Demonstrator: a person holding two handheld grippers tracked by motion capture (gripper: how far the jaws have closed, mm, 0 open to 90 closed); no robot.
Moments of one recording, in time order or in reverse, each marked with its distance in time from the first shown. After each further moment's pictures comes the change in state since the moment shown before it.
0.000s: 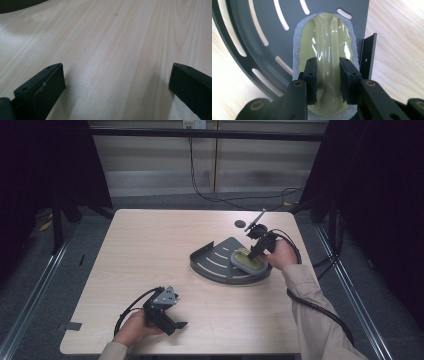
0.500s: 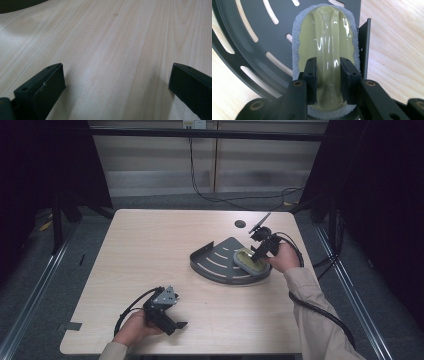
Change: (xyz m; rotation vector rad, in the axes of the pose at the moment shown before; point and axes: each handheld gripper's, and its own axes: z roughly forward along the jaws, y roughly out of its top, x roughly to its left) left arm 0.000 0.000 0.000 -0.001 0.000 -0.001; right arm -0.007 -0.012 0.006 0.006 -0.008 0.056
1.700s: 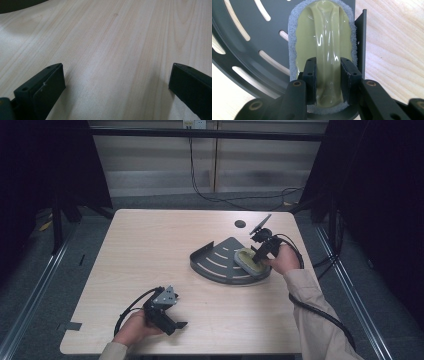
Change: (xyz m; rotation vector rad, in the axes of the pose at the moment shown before) left arm 0.000 0.000 0.000 0.000 0.000 0.001; right arm 0.000 -0.004 0.003 0.013 -0.038 0.034
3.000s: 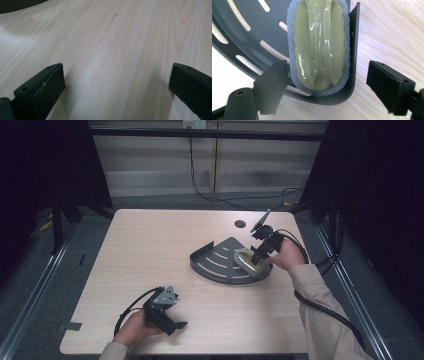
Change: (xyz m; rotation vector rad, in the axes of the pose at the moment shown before) left arm 0.000 0.000 0.000 0.001 -0.001 -0.001; right arm 0.000 0.006 -0.017 0.091 -0.017 -0.007
